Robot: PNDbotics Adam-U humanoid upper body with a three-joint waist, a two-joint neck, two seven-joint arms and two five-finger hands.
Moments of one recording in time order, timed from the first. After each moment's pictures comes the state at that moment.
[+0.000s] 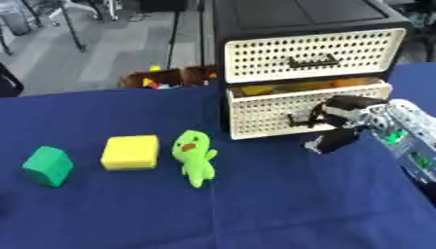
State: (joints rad) left arm -0.42 0.42 0.11 -1.99 -0.06 -0.38 0.37; right arm -0.70 -0.98 0.23 -1.44 0.64 0.16 0.65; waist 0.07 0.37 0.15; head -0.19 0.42
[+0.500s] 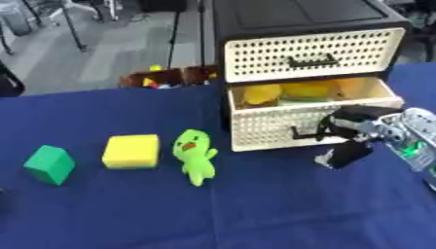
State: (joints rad) left arm -0.42 0.42 0.11 -1.99 -0.06 -0.38 0.38; right arm -0.57 -1.05 0.23 -1.65 0.62 0.20 0.71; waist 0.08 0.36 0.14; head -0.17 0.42
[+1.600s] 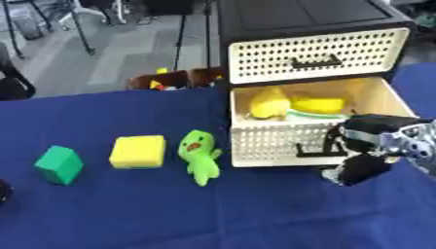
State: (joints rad) left arm -0.41 0.42 0.11 -1.99 -0.06 -0.37 0.39; right arm -0.50 -1.08 0.20 -1.80 0.59 0.31 0.75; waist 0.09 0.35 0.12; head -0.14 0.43
